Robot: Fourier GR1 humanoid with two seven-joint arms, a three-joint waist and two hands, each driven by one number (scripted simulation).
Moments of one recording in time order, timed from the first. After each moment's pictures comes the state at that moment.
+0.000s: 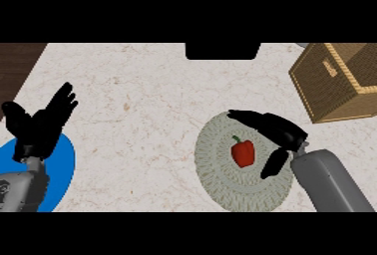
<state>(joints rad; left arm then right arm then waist) -0.20 0.32 0.10 -1.40 0.13 -0.01 0.23 -0.39 -0.28 0.23 -1.19 0.72 0.44 -0.35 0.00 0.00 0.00</state>
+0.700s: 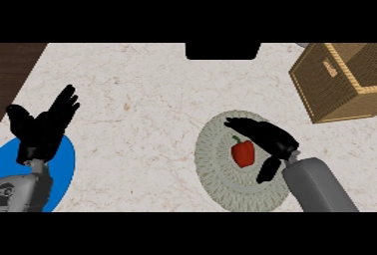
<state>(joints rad) -0.19 0.28 0.12 -1.42 0.08 -0.02 0.24 -0.35 -0.23 0.23 -1.14 0.89 0.35 -0.37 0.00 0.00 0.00</state>
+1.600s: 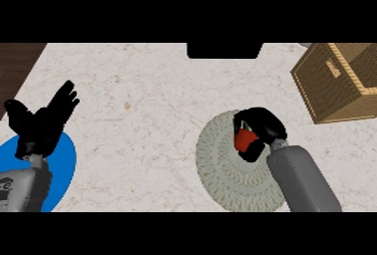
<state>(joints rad) -0.22 0.28 0.15 -1.39 0.07 -0.06 0.23 -0.45 -0.09 0.09 -1.02 1.02 0.20 -0.09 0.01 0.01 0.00</state>
